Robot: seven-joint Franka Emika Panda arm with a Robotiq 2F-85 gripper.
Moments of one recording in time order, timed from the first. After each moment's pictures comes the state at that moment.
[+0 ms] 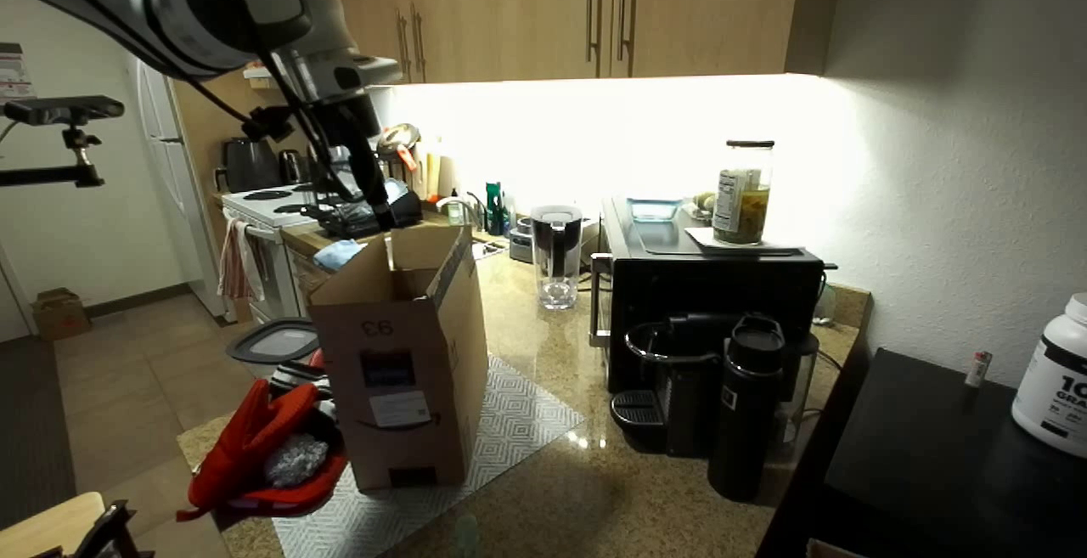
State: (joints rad) arm -0.02 -0.30 0.20 -2.30 -0.09 2.20 0.70
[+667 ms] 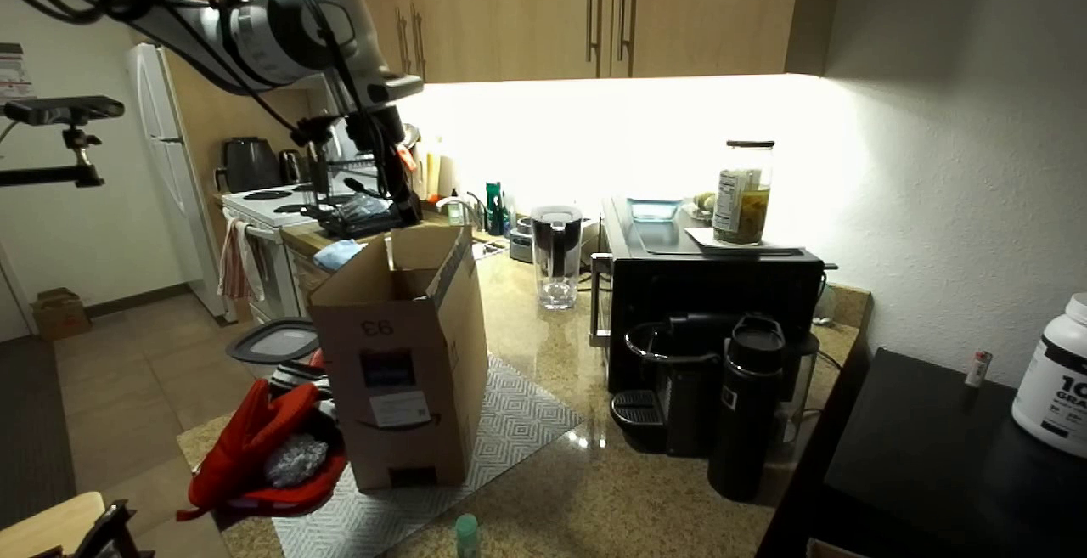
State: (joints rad) arm 0.06 -0.04 0.21 -2.06 -0.18 2.19 0.90
